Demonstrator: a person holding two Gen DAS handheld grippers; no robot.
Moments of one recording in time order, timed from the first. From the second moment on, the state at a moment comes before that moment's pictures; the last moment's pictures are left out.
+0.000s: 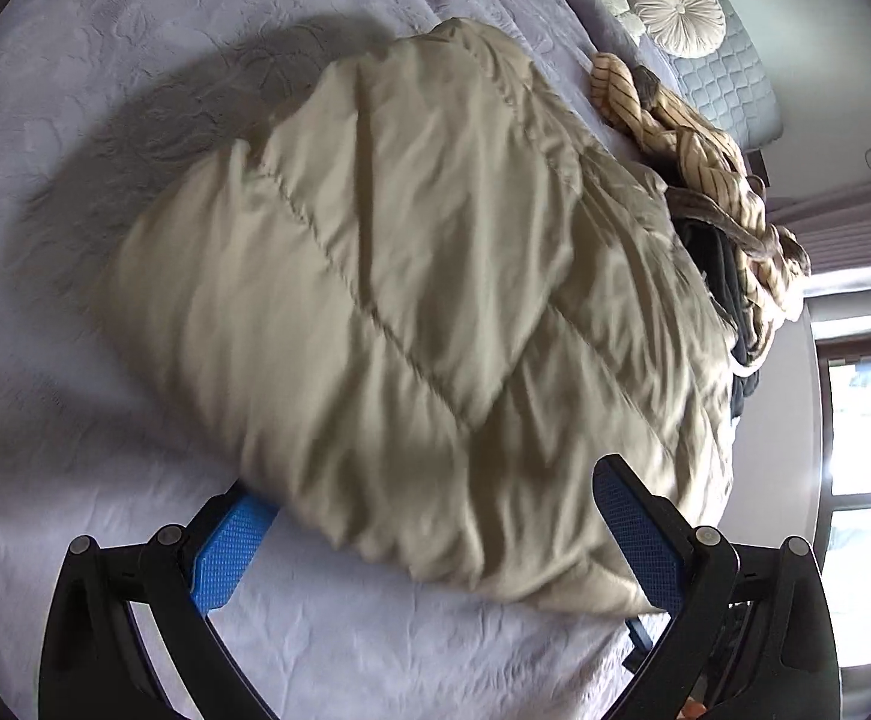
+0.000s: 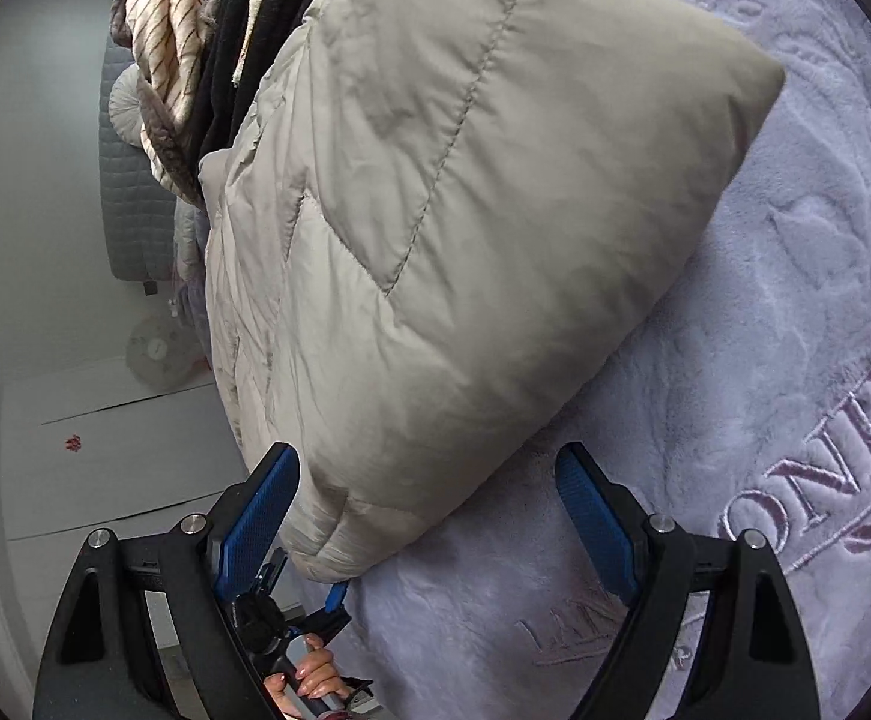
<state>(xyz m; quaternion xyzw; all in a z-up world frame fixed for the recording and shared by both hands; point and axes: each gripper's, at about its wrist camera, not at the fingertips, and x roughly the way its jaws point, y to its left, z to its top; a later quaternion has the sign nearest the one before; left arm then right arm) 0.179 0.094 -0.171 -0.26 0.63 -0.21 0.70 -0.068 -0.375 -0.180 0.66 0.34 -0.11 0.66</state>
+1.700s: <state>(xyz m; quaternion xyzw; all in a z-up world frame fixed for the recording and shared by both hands) 0.031 0.176 -0.132 -0.23 0.64 -0.32 0.66 -0.208 -0.277 -0.188 0.70 0.34 -0.06 0.63</state>
